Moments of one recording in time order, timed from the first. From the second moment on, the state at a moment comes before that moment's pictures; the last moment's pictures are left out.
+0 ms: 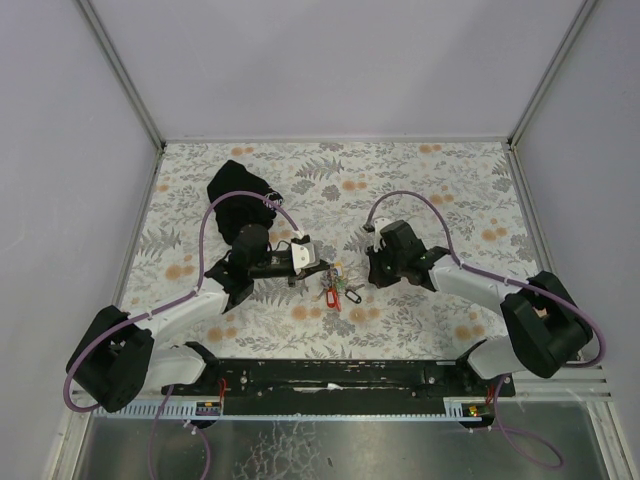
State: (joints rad) left arm -0.59 1.22 0.54 0.37 0.74 0.43; right arm 0.62 1.45 0.72 -0.20 -0.11 0.23
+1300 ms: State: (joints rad) left arm -0.59 1.22 0.54 0.38 0.76 0.41; right arm 0.62 1.34 0.53 -0.07 -0.07 0.41
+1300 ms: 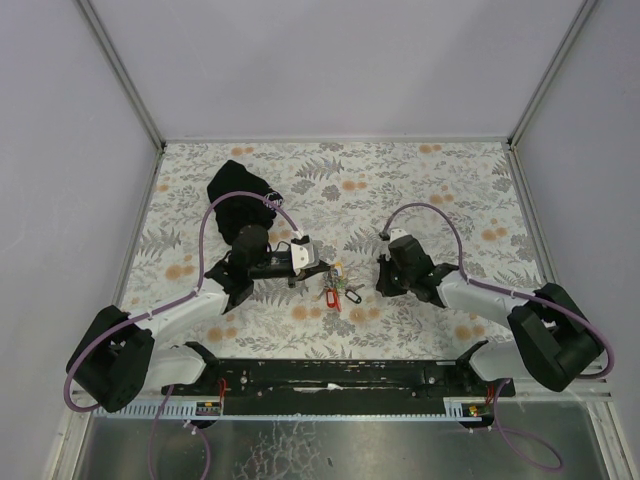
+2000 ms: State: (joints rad) left arm -0.59 1.22 0.53 0.41 0.76 0.40; right arm 0.81 1.49 0.78 -0.34 0.34 0.40
